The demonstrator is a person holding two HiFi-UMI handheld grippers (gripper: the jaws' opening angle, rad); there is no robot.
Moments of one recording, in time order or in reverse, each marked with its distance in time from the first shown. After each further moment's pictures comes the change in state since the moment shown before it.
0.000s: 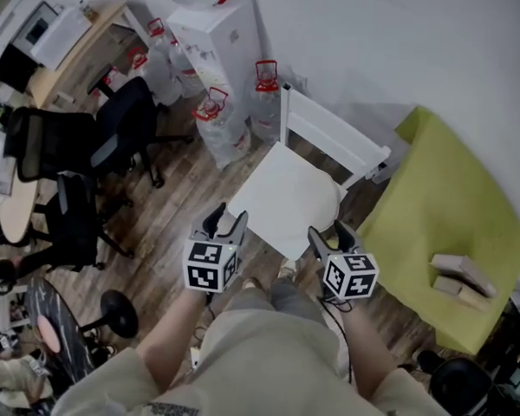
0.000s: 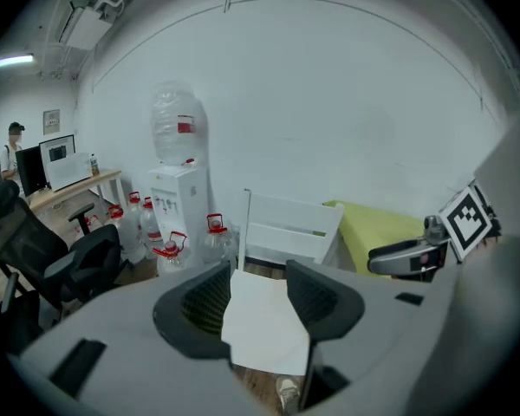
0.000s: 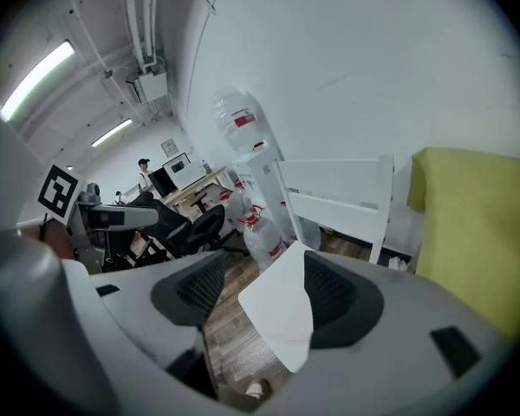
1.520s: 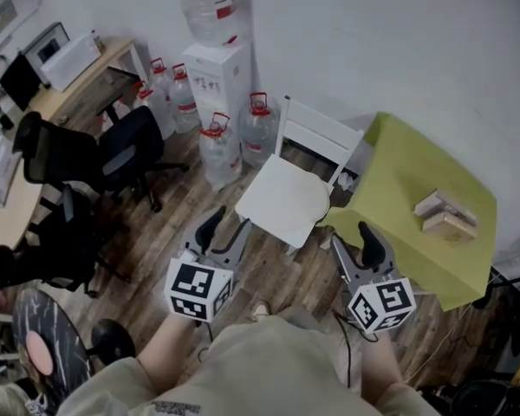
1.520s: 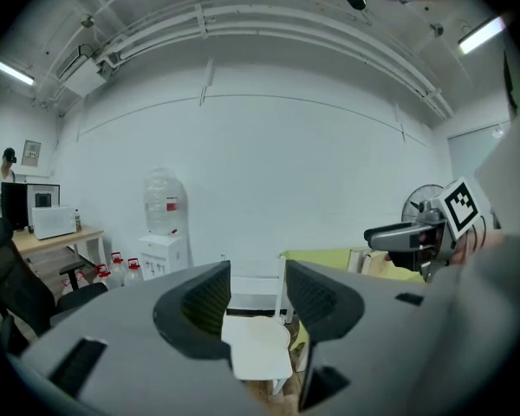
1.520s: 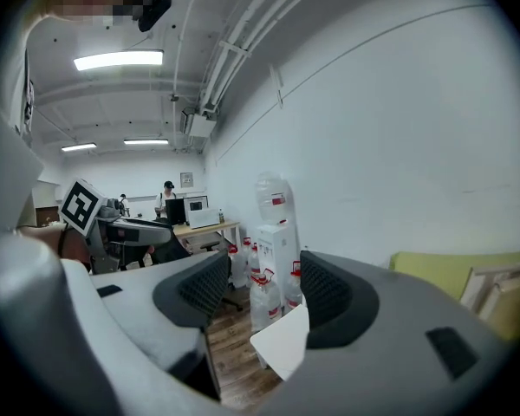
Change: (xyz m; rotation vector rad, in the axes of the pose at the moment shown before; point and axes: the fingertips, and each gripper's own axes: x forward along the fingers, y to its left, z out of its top) left arm -0.340 -0.014 0.004 0.153 -0.389 -0.199; right arm -0.282 0.263 0.003 -0.280 -0.441 -0.089
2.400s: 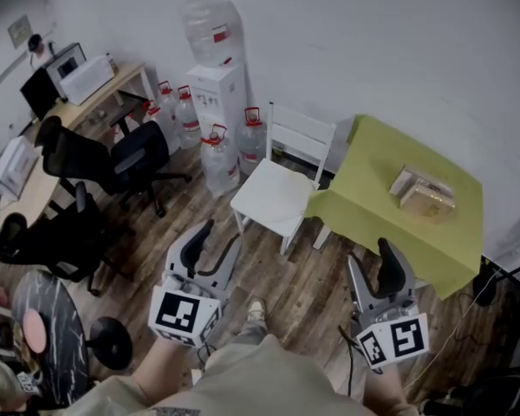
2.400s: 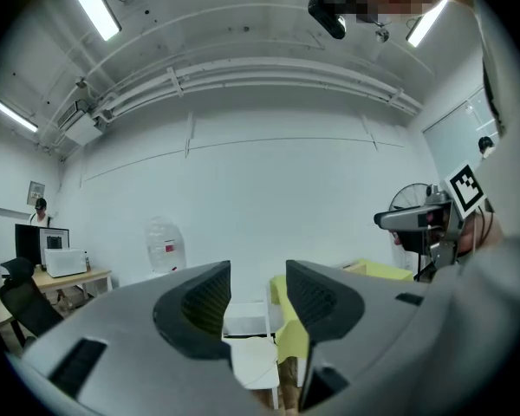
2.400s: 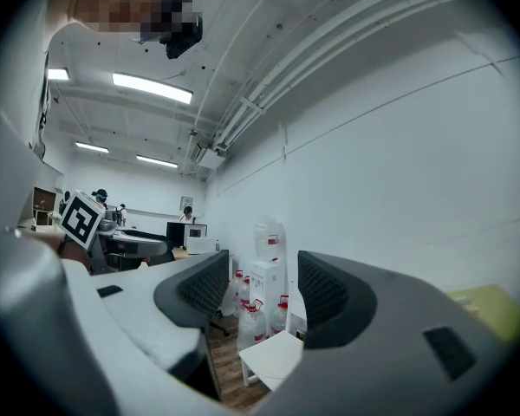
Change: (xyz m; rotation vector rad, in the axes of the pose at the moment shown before) left arm -0.195 -0.181 0.033 0.135 -0.209 0.031; right arm -0.287 0.048 0.041 -0.109 -0.246 -0.057
